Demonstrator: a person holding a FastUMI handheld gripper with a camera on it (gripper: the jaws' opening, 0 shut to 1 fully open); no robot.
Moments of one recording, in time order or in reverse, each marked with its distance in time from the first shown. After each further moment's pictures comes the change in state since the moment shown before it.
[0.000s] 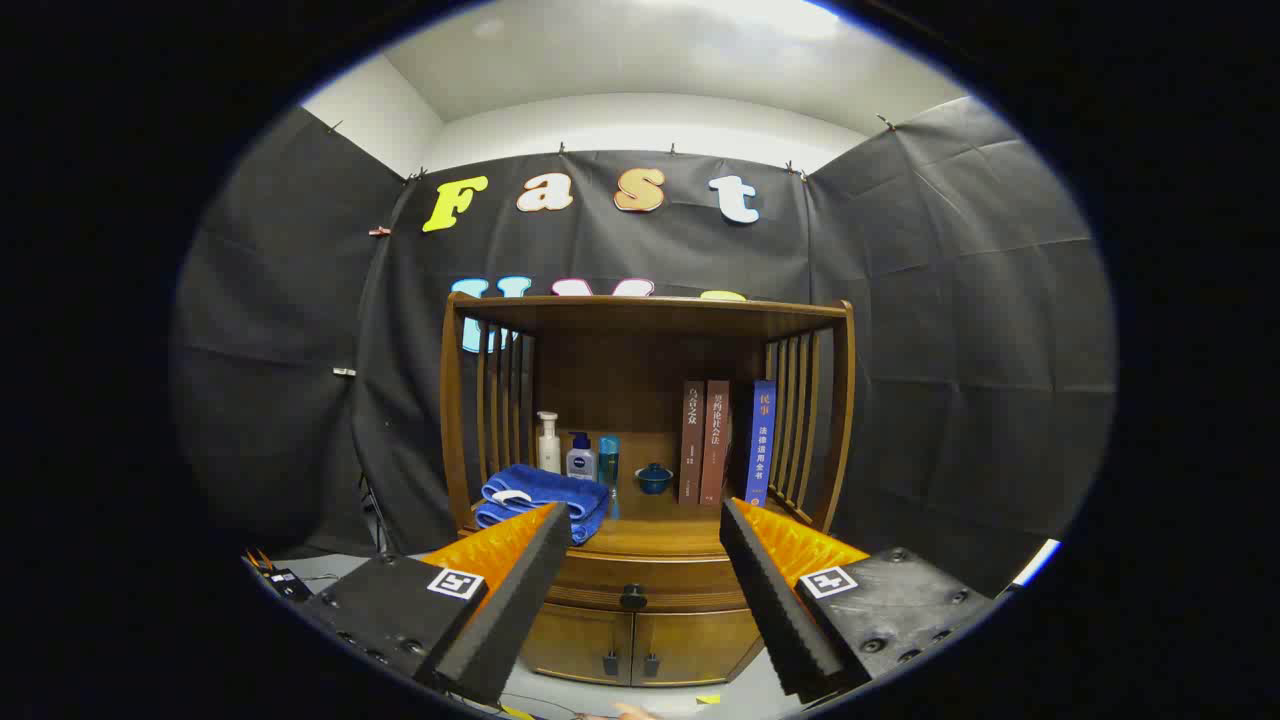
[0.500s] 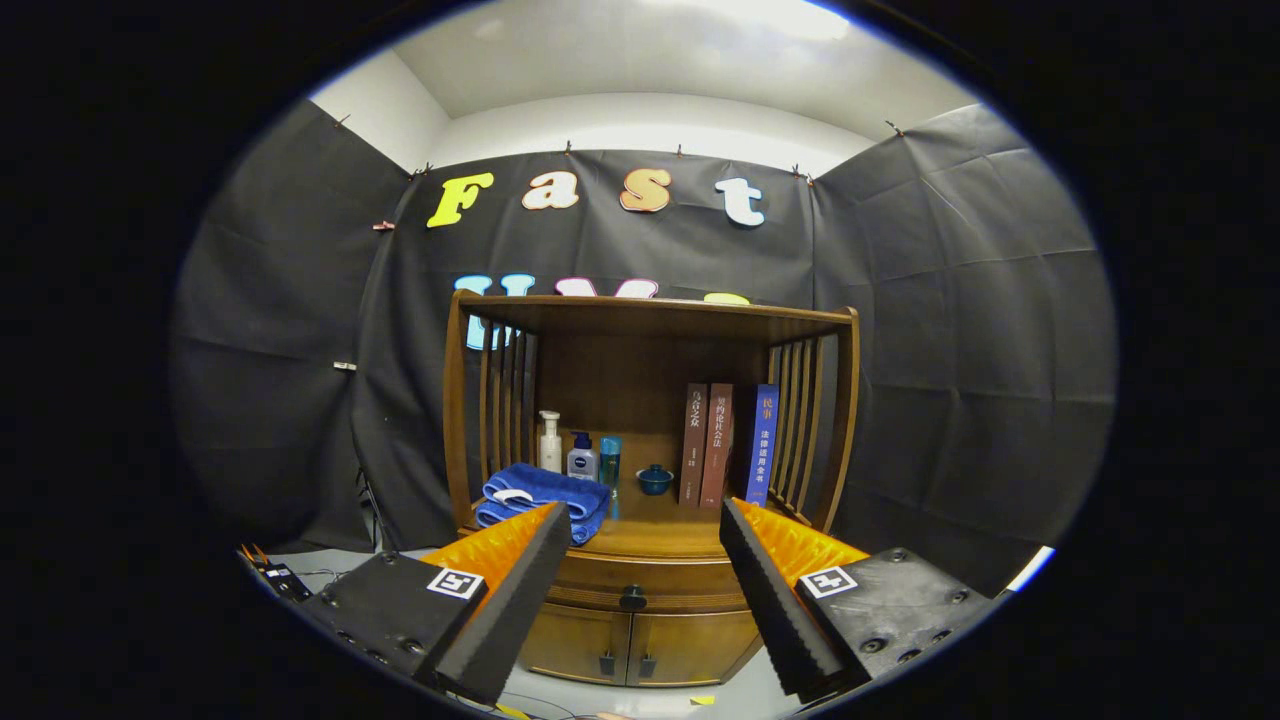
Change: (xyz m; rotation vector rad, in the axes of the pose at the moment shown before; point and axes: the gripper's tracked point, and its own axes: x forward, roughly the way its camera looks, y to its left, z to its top) arm 0.000 0.004 0.004 -0.015 -0.002 -0.001
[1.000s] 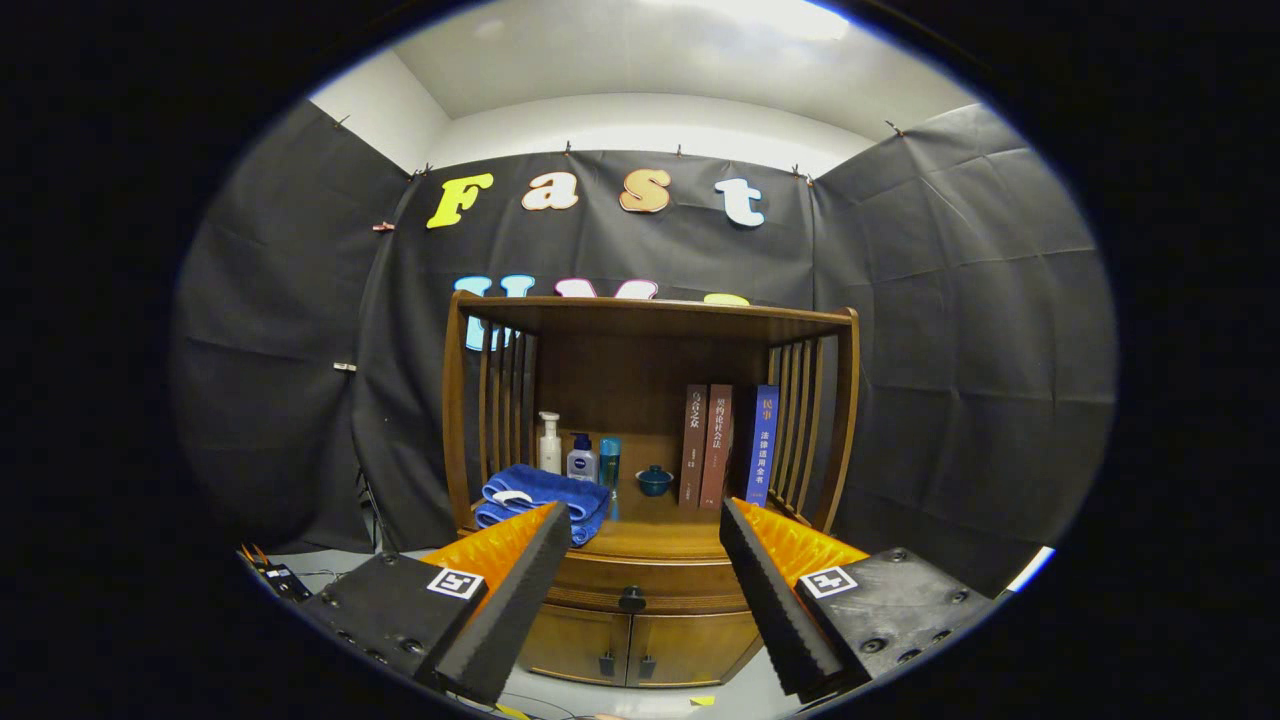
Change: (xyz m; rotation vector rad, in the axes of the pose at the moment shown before) arm -0.001 -0.002 0.002 0.005 0.002 -0.001
